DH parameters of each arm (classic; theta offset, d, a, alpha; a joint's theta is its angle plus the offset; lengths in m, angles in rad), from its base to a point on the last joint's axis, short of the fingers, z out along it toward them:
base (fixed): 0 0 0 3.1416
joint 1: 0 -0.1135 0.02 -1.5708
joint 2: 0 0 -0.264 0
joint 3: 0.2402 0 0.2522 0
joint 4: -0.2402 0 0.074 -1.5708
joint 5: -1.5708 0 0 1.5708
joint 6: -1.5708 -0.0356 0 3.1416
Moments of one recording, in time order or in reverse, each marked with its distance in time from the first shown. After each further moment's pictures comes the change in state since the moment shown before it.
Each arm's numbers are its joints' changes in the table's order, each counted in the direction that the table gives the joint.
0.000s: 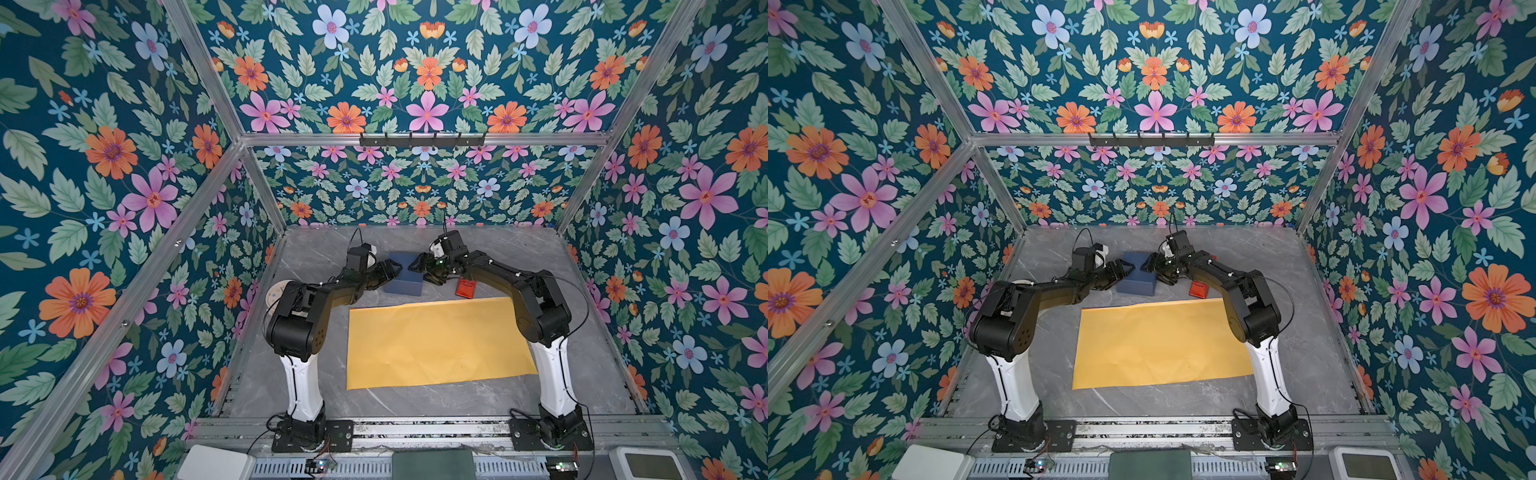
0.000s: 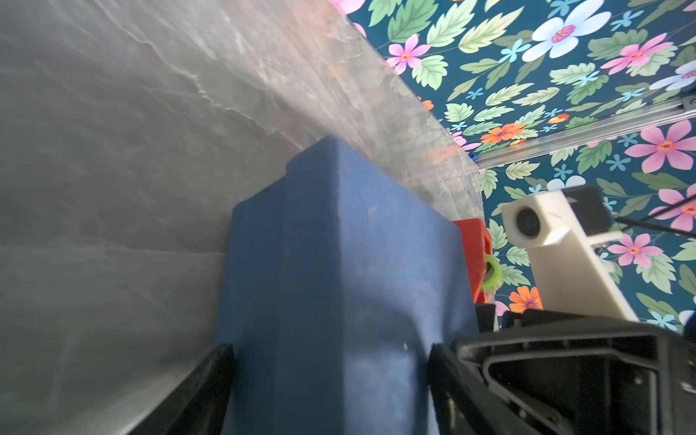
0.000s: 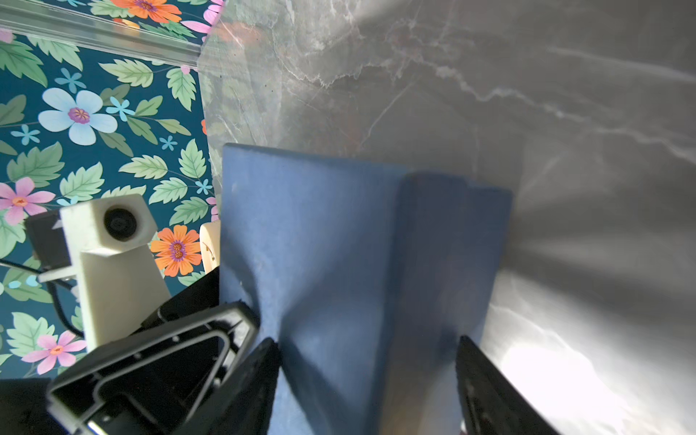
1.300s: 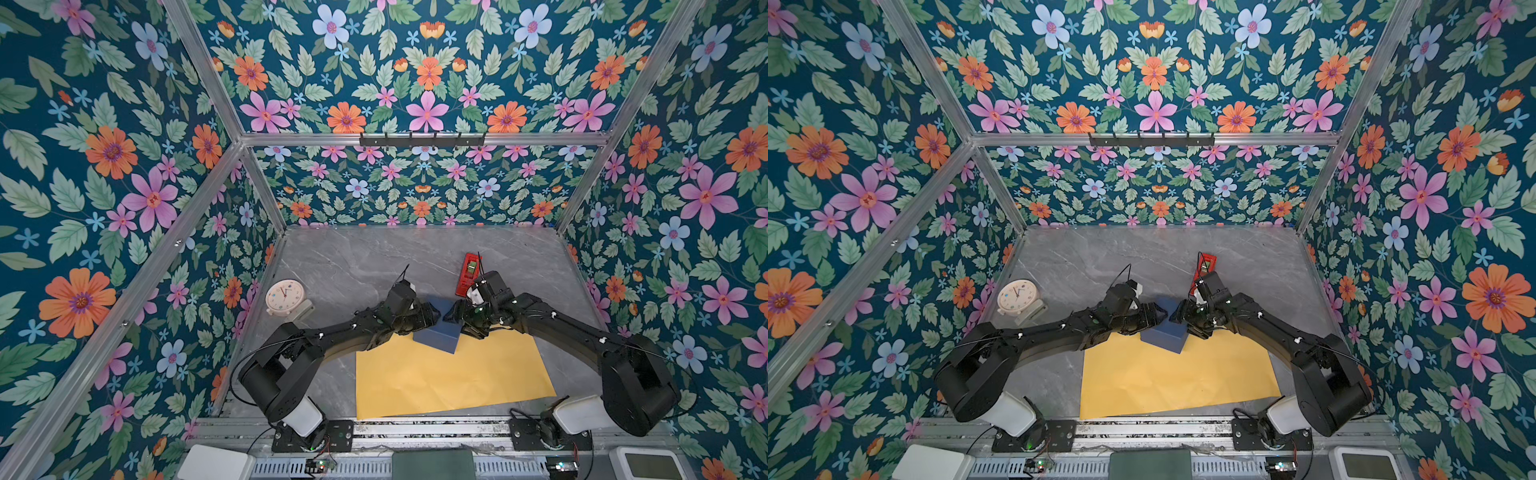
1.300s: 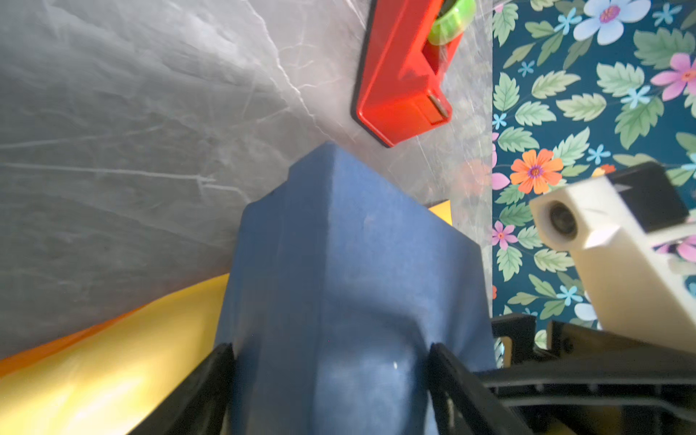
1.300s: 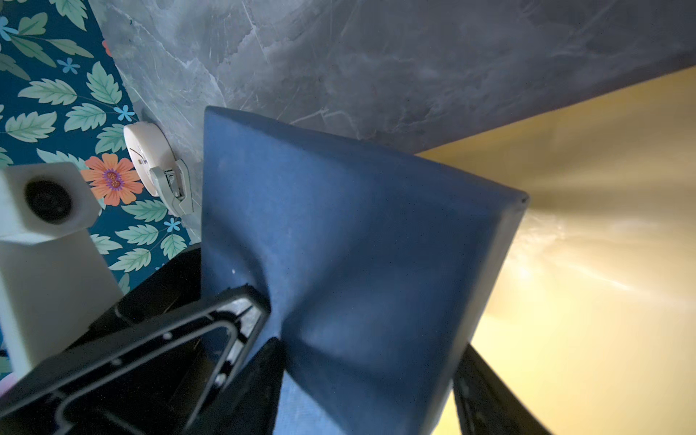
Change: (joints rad) left arm 0.491 0.375 -0.253 -0.243 0.231 0.192; right arm -0.054 0.748 -0.735 -0.208 -0.061 -0.087
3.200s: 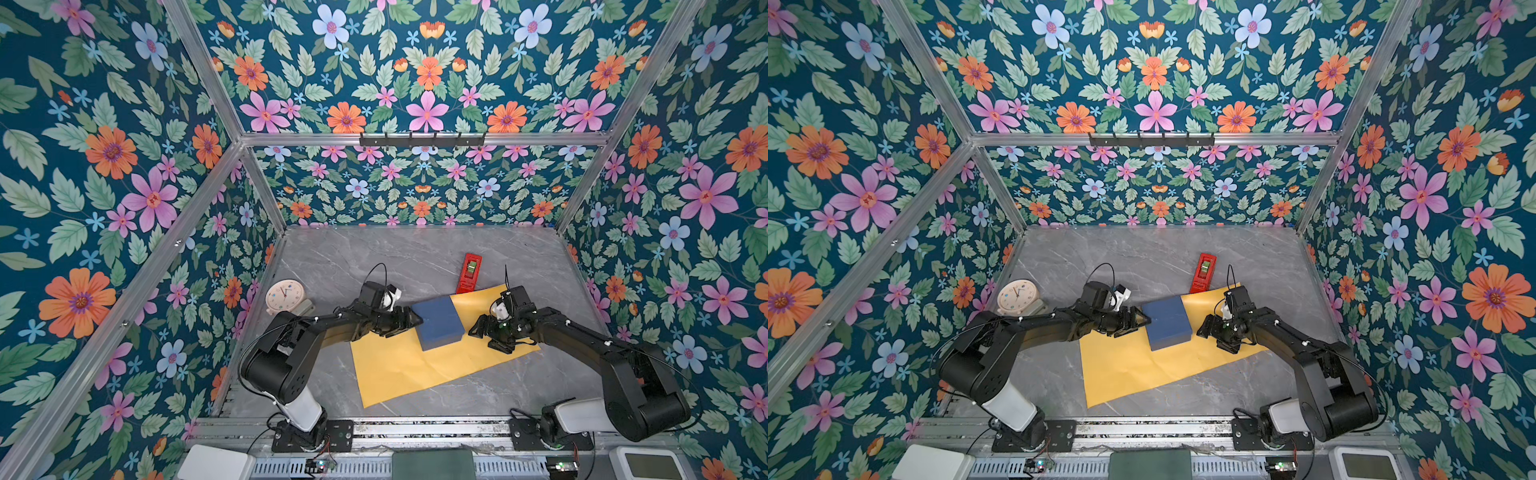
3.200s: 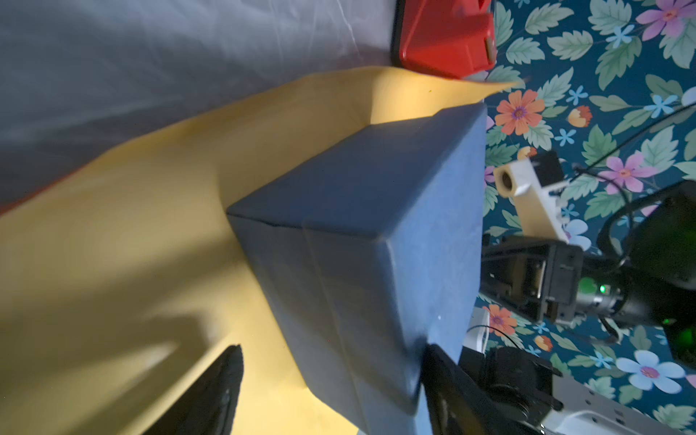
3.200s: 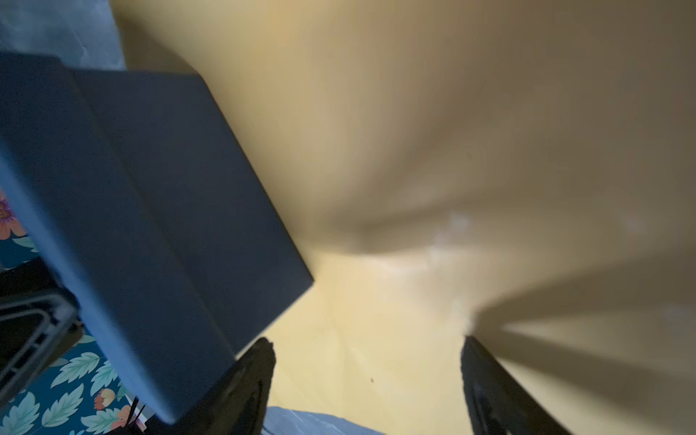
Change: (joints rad) left arm -0.320 -0.089 -0.088 0.023 -0.397 -0.254; right arm 0.242 0.052 -0.259 0.005 -0.011 0.230
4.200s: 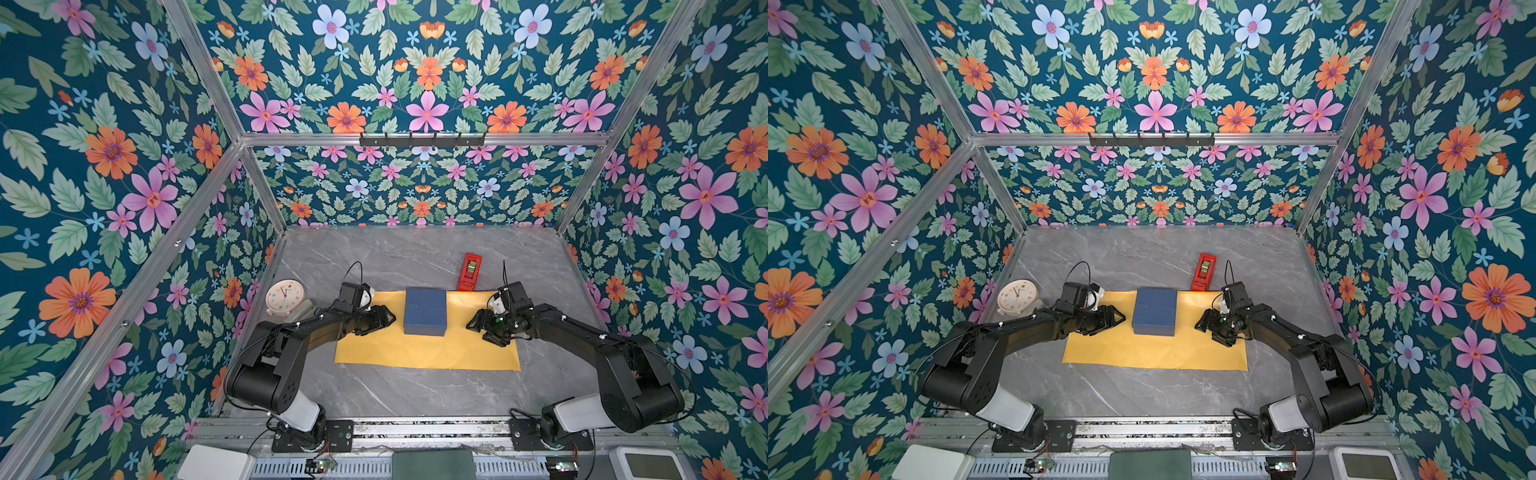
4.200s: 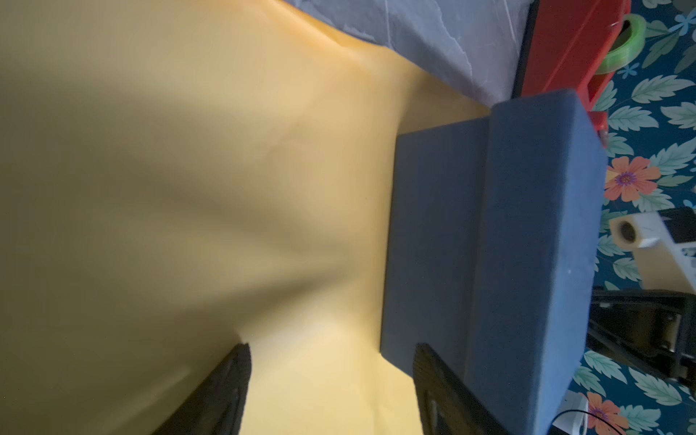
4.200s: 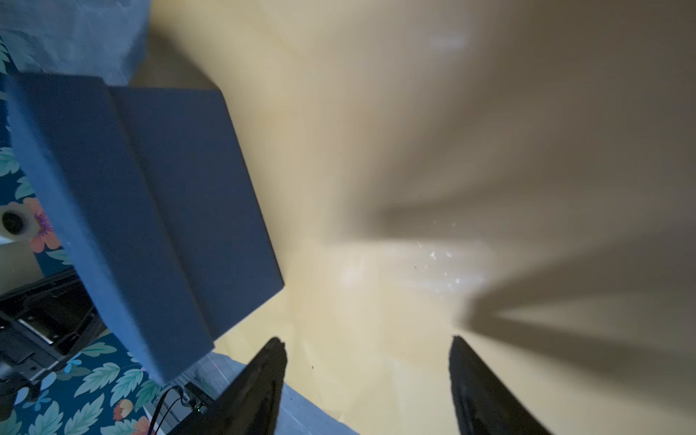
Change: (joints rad) left arm -0.144 0.118 -0.101 -0.121 0.168 -0.134; right arm -0.010 -0.058 0.043 0.059 0.006 -0.022
